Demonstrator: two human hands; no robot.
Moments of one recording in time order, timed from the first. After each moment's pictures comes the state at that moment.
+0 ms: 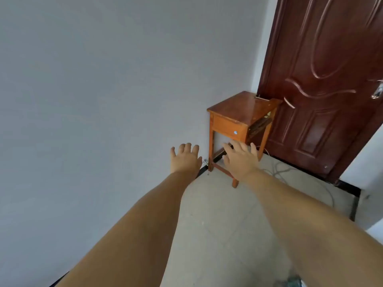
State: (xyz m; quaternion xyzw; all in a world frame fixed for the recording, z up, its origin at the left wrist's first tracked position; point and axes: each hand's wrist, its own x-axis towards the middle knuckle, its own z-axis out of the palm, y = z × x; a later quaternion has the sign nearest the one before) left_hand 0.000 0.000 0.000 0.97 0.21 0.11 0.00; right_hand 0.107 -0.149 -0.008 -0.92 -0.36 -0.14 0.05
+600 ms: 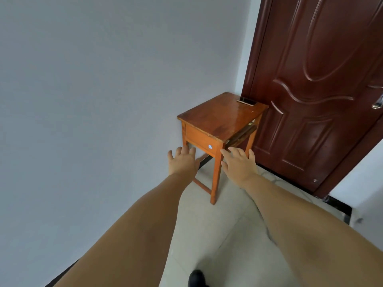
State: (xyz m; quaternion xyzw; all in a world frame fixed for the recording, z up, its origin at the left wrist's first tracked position) left_hand 0.326 -0.018 -0.033 0.97 0.23 0.06 0.04; right_hand 0.420 -0.173 -0.040 -0.93 -0.36 -0.08 0.01
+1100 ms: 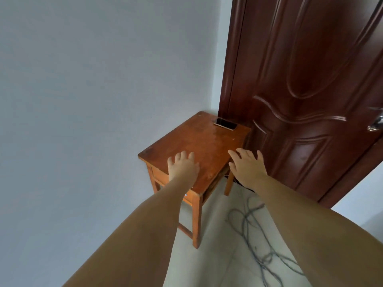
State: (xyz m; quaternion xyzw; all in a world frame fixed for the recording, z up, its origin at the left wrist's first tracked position) left_hand 0.657 0.048 -0.035 0.98 0.18 0.07 0.08; right_hand 0.734 -0.139 -0.019 -0.96 -0.28 -0.05 0.00
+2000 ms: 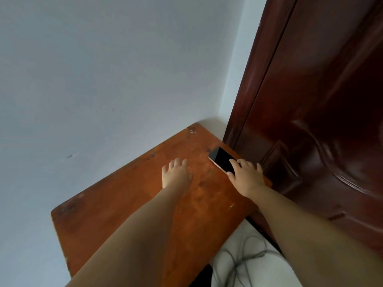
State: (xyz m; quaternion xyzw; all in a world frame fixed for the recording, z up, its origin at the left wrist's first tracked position) left_hand 1.117 0.140 -0.159 0.94 0.31 -0.02 0.14; right_hand 1.242 -0.033 -0.140 -0.94 -0.33 0.10 -0.04
